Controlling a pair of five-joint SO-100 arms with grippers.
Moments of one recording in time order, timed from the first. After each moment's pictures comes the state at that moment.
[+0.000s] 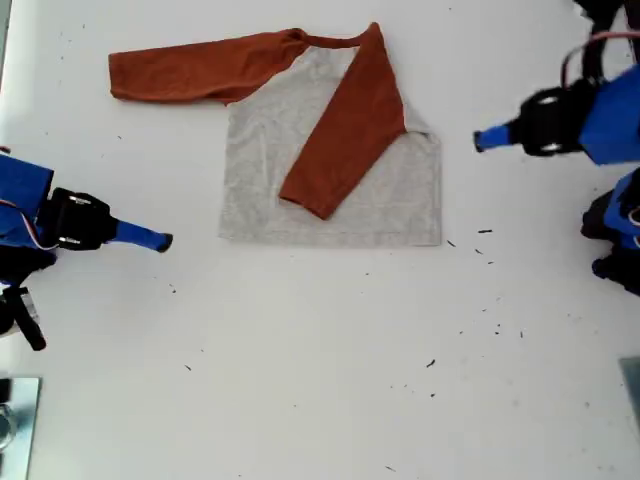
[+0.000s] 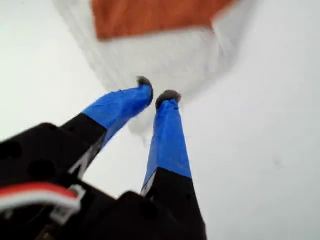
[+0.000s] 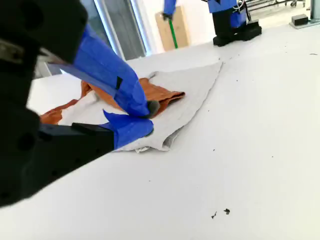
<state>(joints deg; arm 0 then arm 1) -1.3 206.1 185.4 59.0 11.4 31.5 167.3 138.8 74.4 -38.3</state>
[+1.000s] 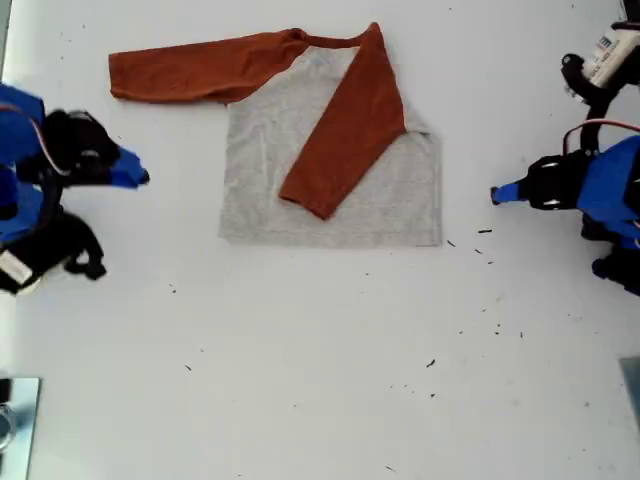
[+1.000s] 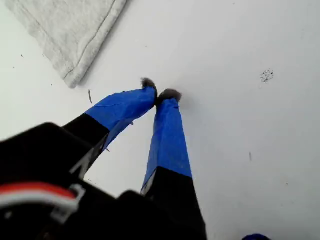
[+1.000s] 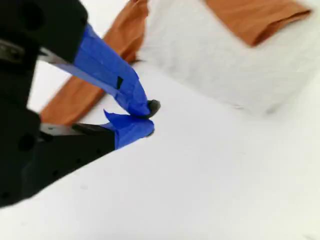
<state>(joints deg) -28.0 157.6 141.8 77.5 0.2 27.9 200.2 173.8 80.7 -27.8</state>
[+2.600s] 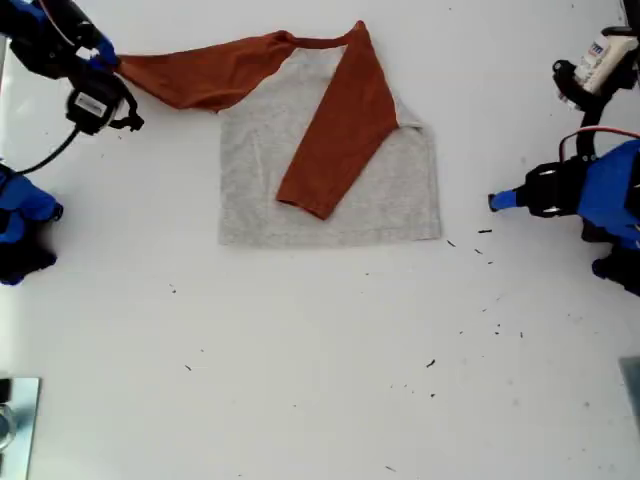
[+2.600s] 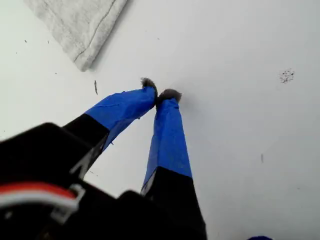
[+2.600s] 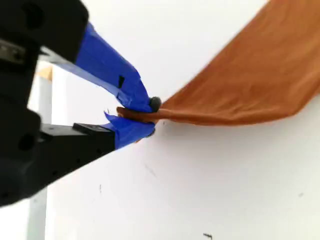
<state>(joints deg) -70.6 126.6 130.2 57.9 22.9 24.2 200.3 173.8 80.6 -27.8</state>
